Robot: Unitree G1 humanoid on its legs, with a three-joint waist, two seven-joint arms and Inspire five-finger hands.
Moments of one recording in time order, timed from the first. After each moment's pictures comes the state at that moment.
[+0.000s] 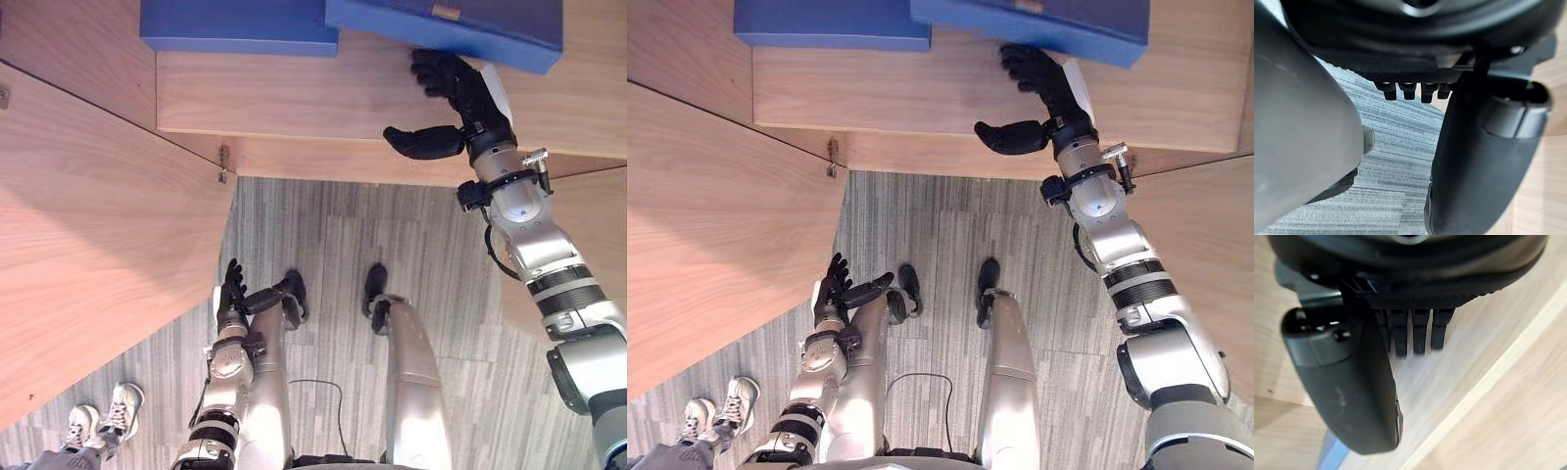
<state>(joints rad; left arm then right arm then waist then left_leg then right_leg) -0.17 0.04 0.06 0.67 -0.15 -0.25 0.18 -0.83 -0.71 0.32 0.52 0.24 -0.21 -0.04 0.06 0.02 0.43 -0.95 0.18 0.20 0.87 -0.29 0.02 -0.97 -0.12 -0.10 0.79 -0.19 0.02</state>
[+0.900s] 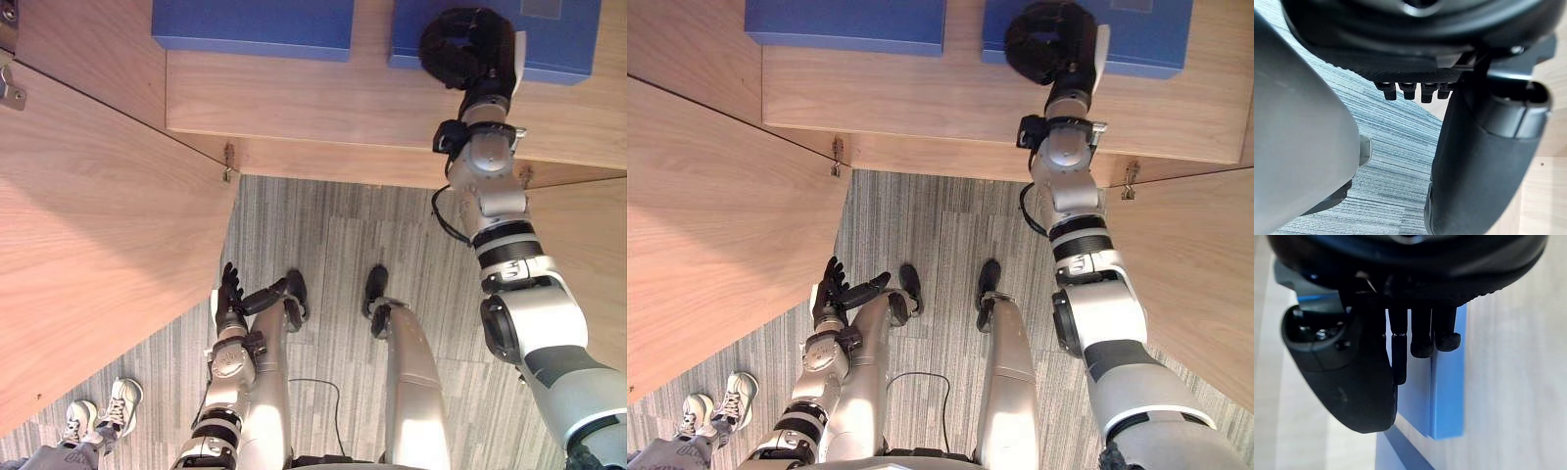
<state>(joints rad) -0.18 -0.01 0.09 0.67 -0.19 -0.25 0.24 -1.13 -0.38 0.01 0.78 0.34 -0.11 -0.33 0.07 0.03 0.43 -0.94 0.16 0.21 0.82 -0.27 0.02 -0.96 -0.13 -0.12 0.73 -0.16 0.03</state>
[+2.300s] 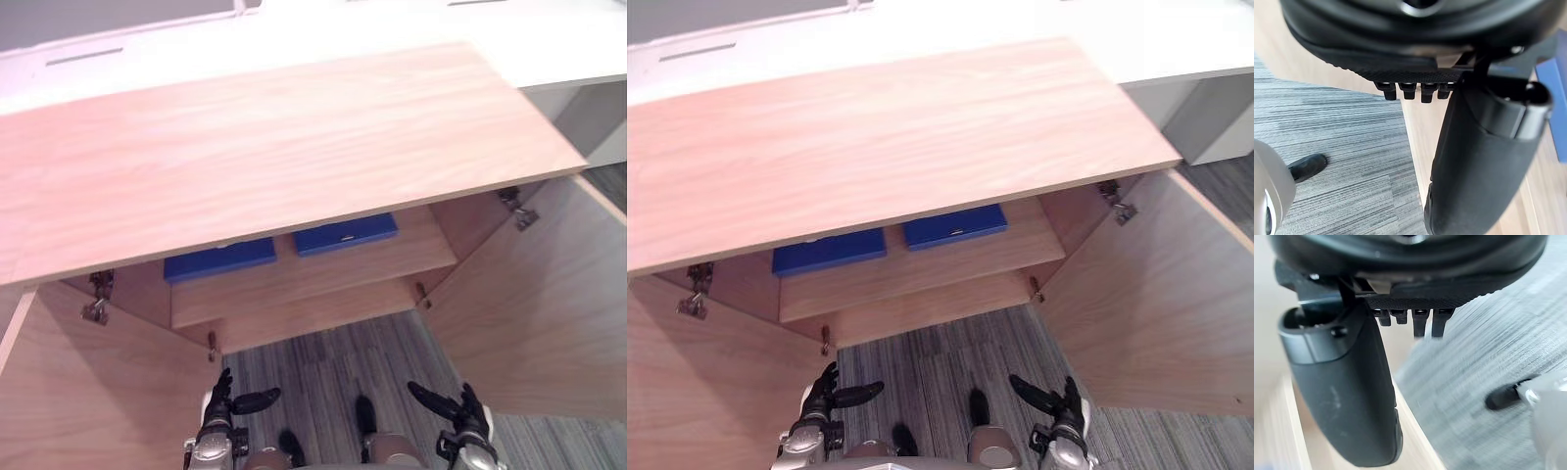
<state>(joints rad) 0.07 0.07 0.12 0.95 0.03 -0.16 0.15 0.15 -0.07 -0.34 0.84 0.25 -0.15 -0.18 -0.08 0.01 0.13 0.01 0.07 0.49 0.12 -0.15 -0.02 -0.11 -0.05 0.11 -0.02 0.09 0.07</state>
